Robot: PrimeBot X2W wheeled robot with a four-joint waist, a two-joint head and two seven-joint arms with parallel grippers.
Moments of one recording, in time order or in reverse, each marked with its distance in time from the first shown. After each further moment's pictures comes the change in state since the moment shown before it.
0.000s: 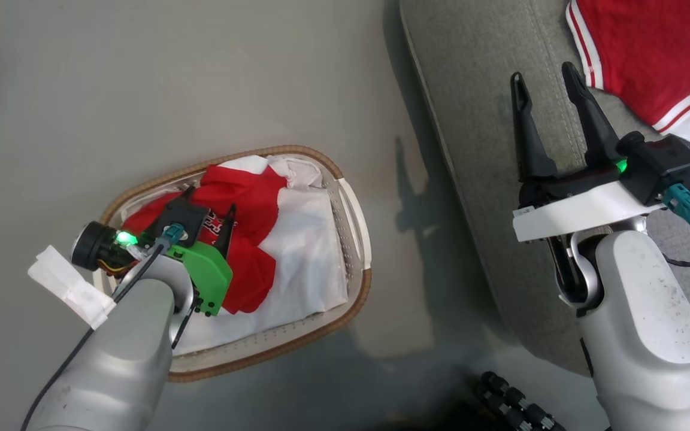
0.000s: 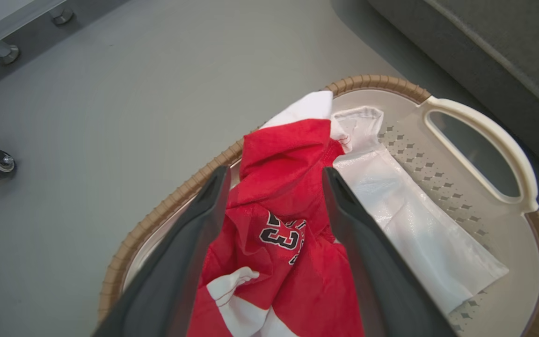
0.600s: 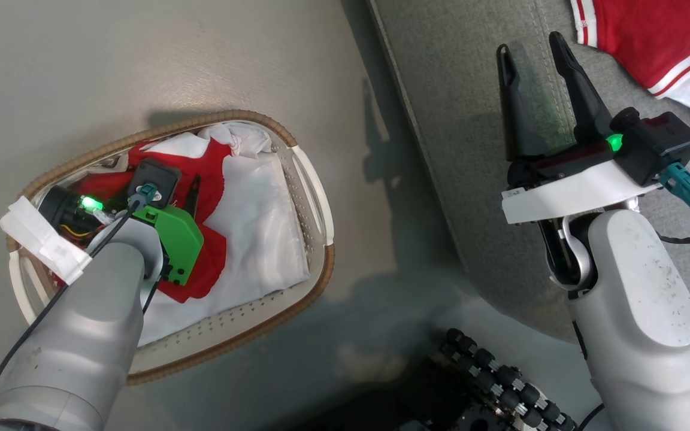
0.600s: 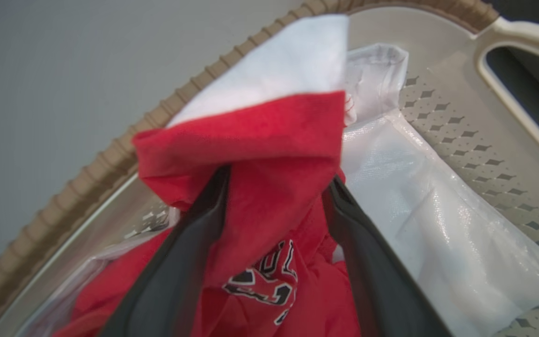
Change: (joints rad) left arm -0.163 0.037 -0.115 0.140 -0.054 0.000 0.037; right arm -0.062 0.000 0.044 -0.013 0.029 0.000 0.000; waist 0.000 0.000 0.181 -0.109
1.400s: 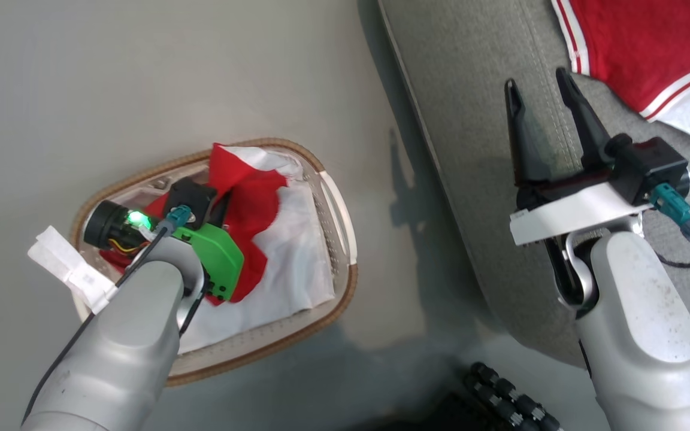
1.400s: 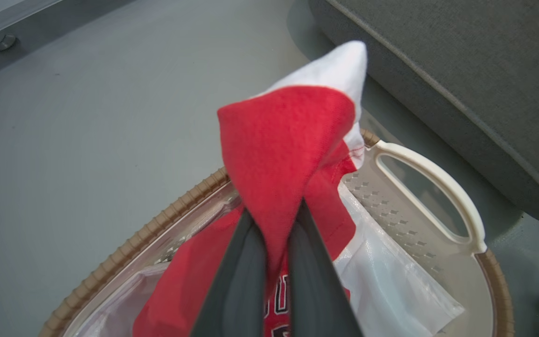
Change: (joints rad) left arm 0.097 -0.016 -0.058 -0.174 -0.124 0.000 -0.036; right arm 0.049 0.001 -0.043 0.056 -0.073 0.000 0.000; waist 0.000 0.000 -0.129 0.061
